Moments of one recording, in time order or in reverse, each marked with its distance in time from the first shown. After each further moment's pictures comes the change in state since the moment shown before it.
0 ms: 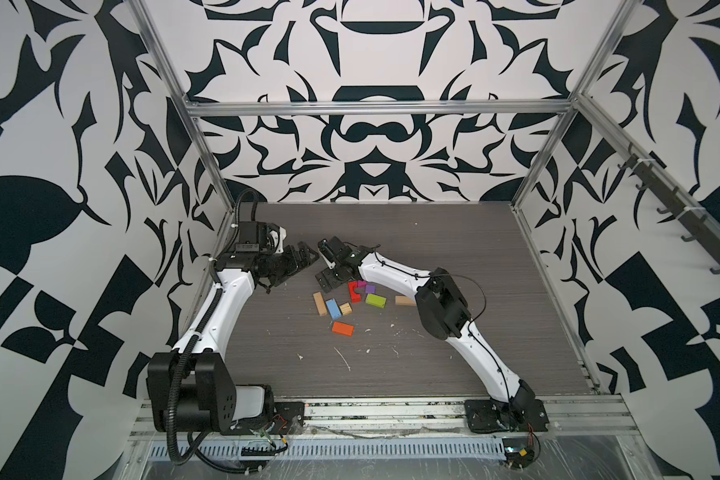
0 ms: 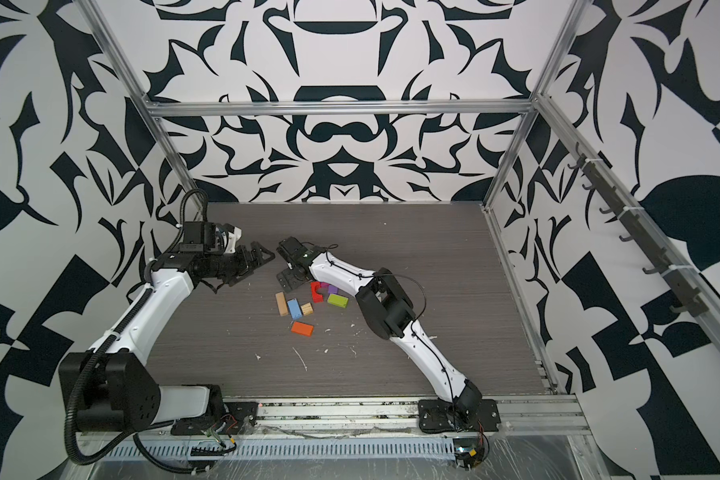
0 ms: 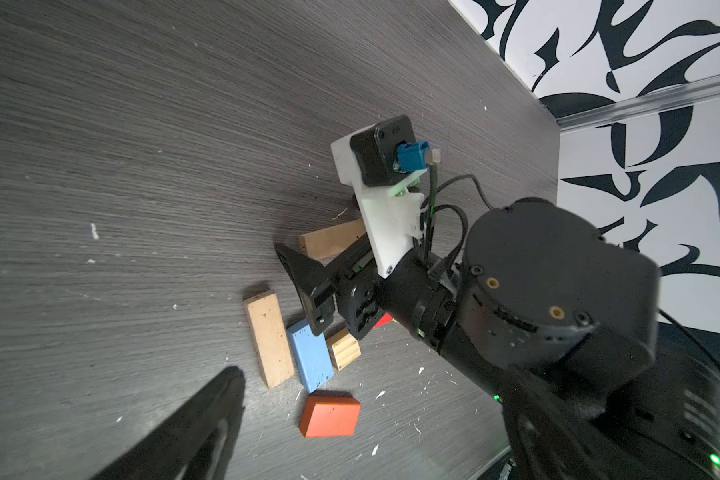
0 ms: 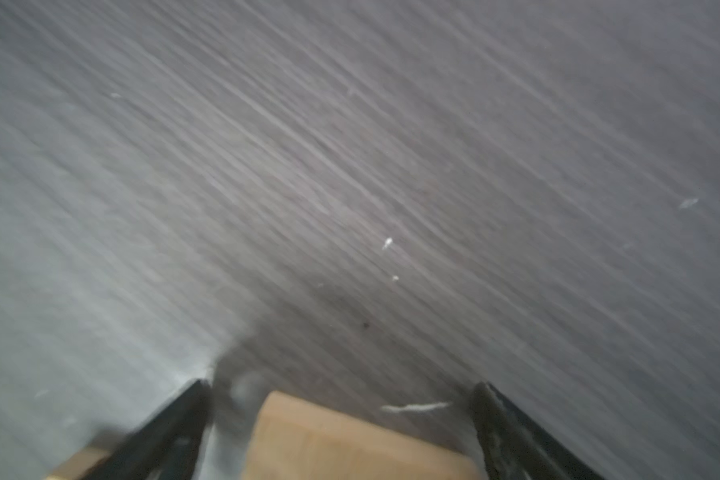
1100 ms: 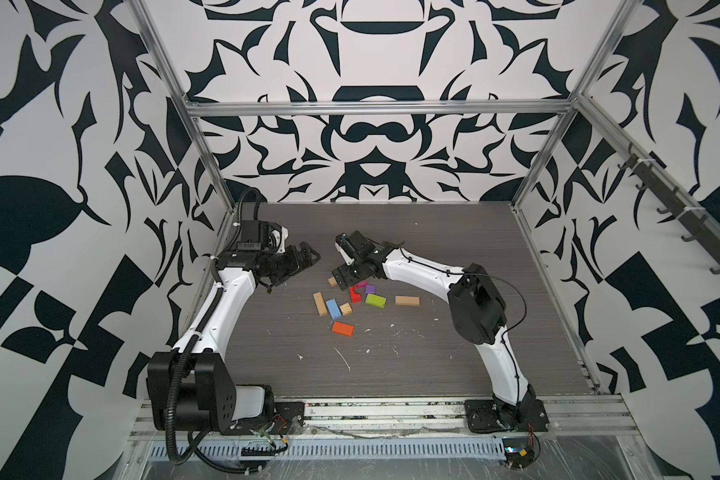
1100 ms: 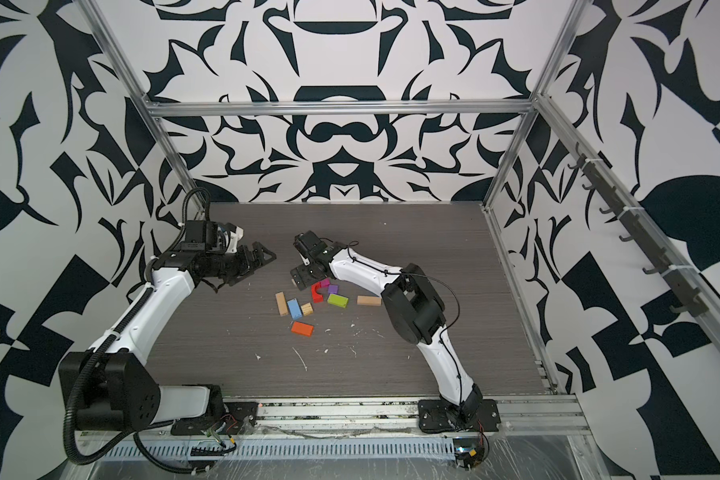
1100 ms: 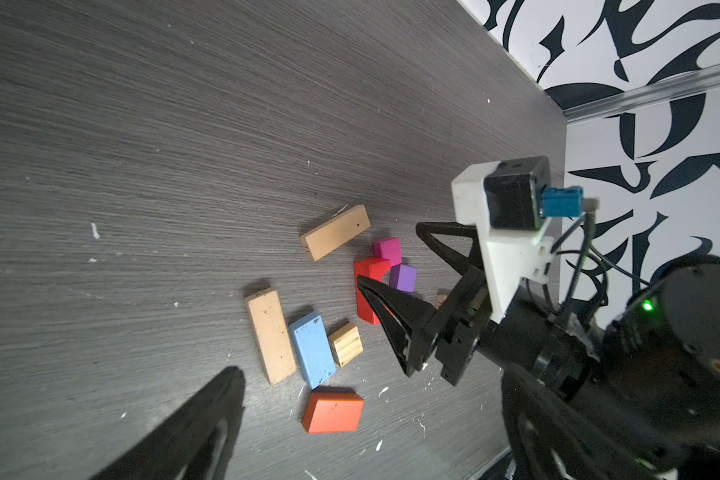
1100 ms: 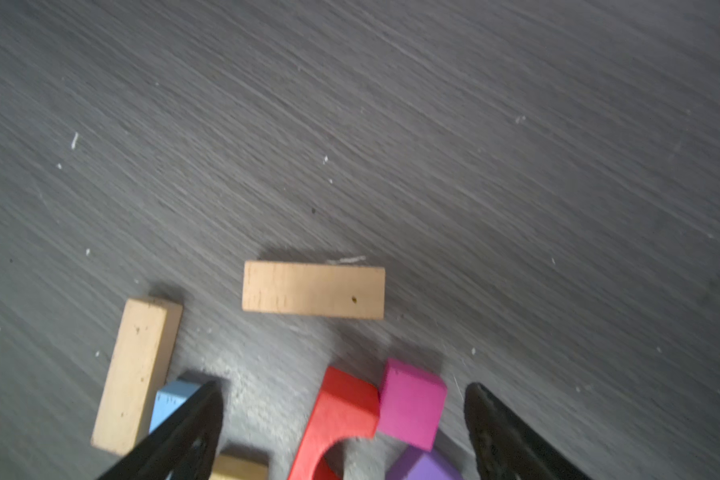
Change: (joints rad) left arm -0.013 0.003 0.016 -0.021 -0.016 0.015; right arm -0.042 -0.303 -0.354 0.075 -0.053 0.034
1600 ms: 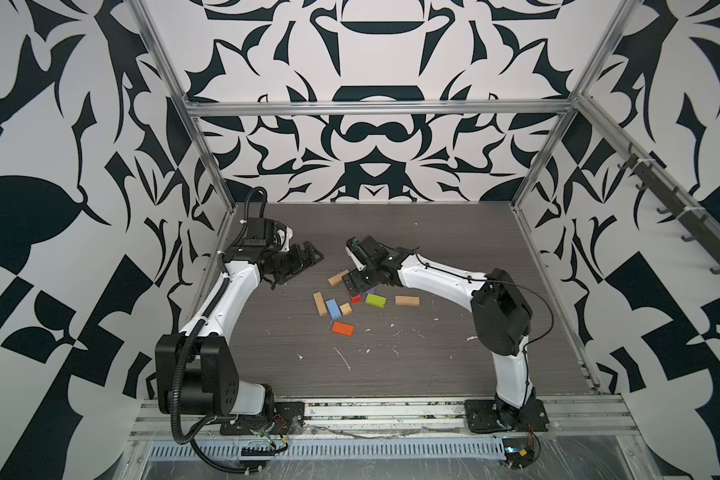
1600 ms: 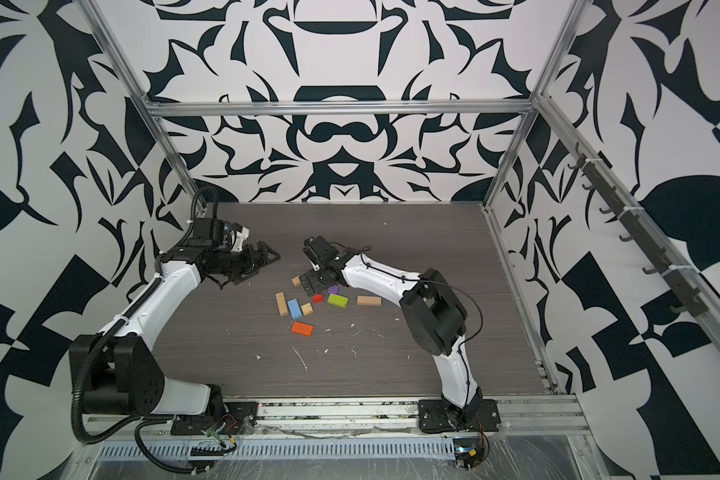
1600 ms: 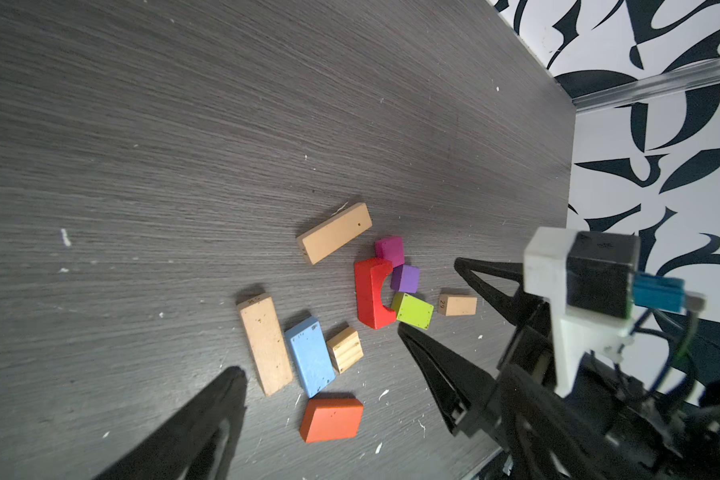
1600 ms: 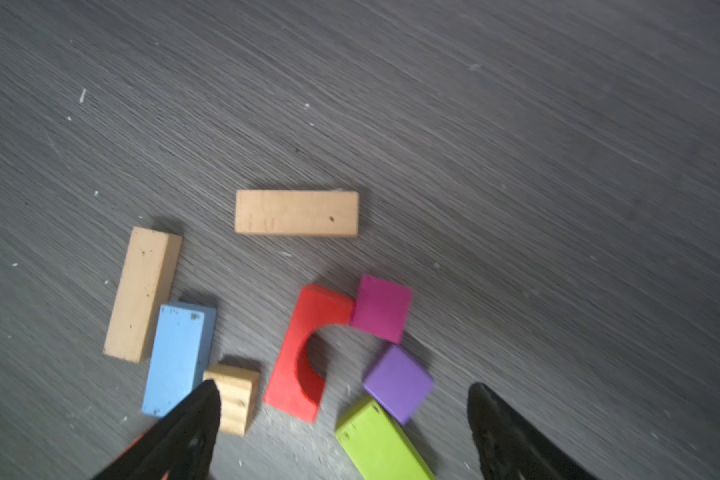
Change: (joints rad) left arm -0.022 0.074 0.026 -0.005 0.012 0.001; right arm -0.004 -0.182 -0.220 0.028 0.024 0.008
